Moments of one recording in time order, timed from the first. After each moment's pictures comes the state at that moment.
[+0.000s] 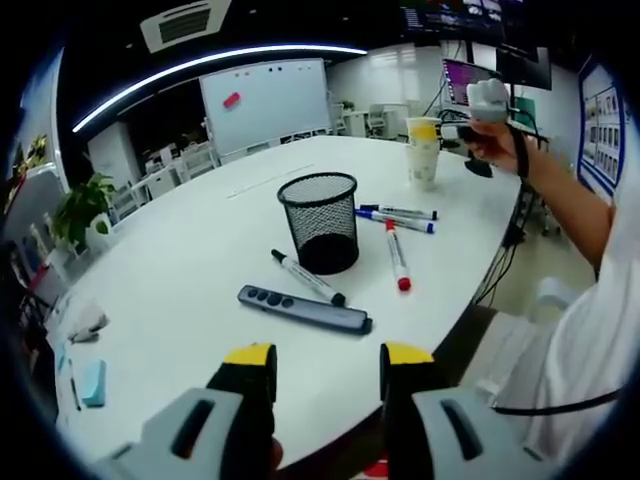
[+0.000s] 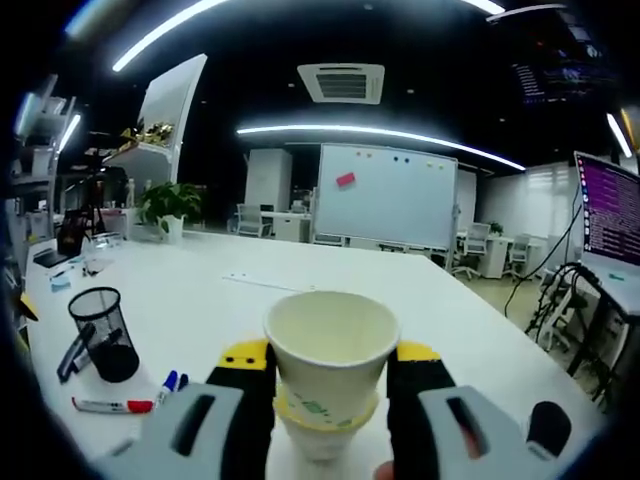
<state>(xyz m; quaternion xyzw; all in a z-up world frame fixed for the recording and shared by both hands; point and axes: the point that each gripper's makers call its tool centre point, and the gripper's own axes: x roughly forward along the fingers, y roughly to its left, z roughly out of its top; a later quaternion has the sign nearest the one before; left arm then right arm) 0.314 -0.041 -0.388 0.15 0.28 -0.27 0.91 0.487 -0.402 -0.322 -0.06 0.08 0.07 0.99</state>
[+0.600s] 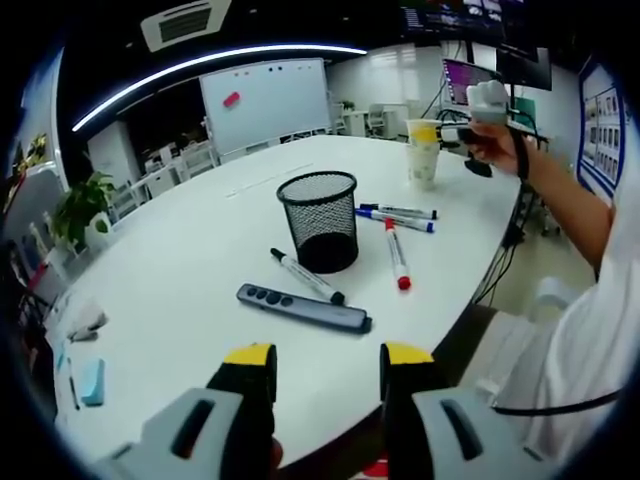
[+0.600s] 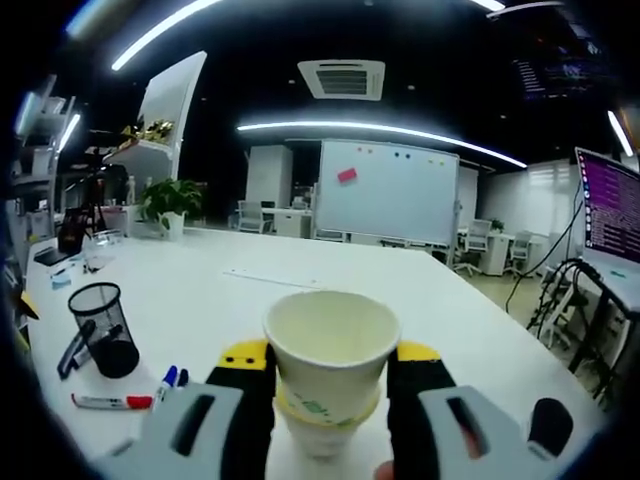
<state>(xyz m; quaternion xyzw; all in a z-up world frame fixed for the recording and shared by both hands) 0.314 -0.041 -0.391 0.15 0.28 -0.27 0.91 0.487 -0.401 -0.329 -0.06 0.09 0.07 0.99</state>
